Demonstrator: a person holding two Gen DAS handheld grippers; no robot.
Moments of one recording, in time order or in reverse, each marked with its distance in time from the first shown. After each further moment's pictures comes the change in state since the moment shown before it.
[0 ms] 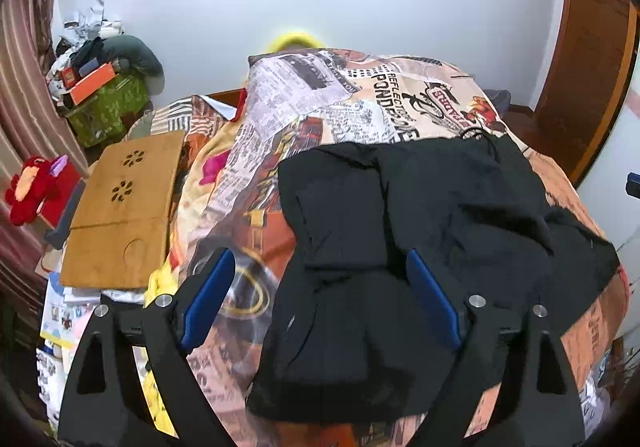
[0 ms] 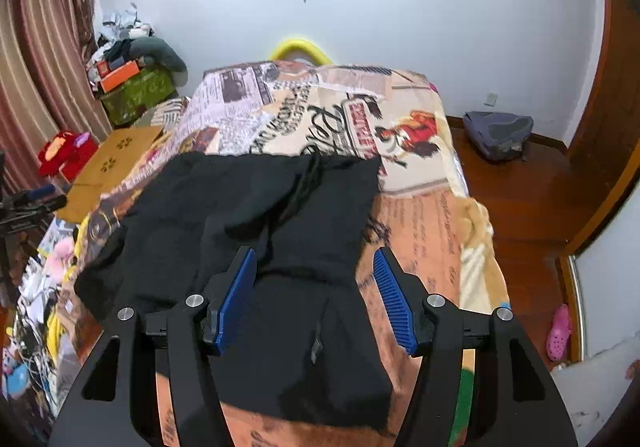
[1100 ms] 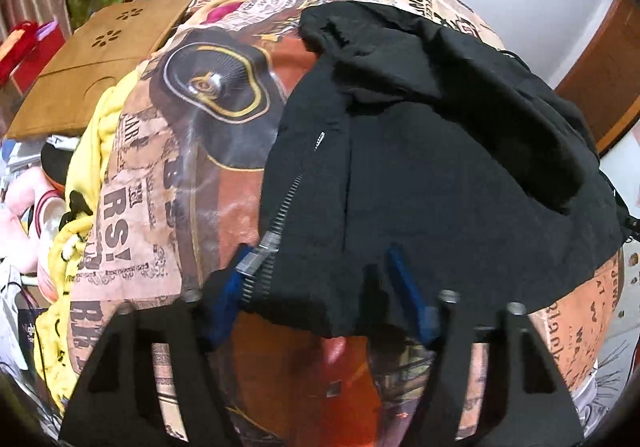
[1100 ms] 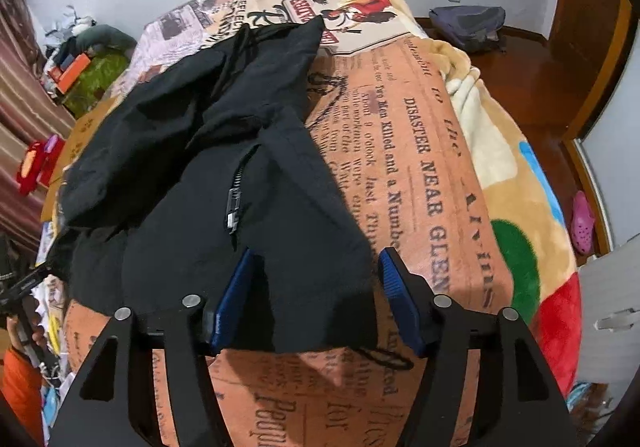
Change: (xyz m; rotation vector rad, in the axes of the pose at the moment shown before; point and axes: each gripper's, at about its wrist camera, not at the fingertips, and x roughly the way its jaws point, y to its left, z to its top) left arm 0.079 0.021 -0.142 -0.218 0.215 -0.114; right arm 0.044 -0.034 -0.105 0.236 0.198 0.096
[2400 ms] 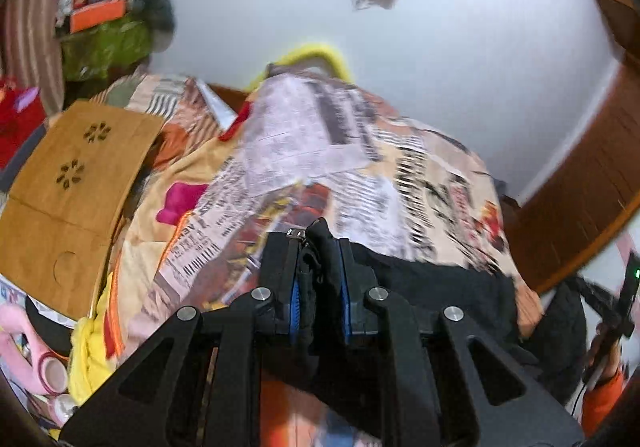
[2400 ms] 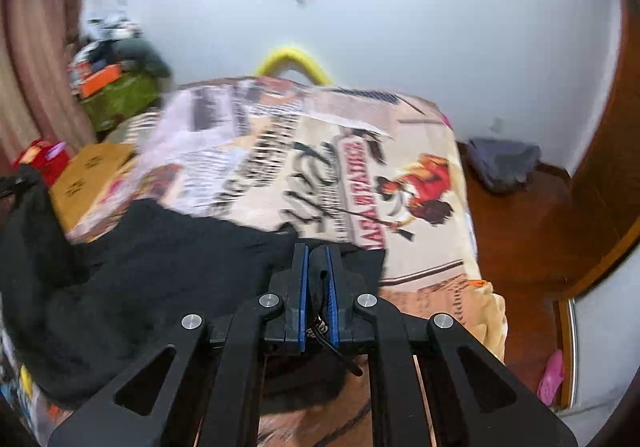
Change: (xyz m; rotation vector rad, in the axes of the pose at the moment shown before) left arm -0.008 0.002 0.282 -0.131 -0.257 -0.066; right arm 0.042 0.058 0.227 -0.232 -0.239 -0.161
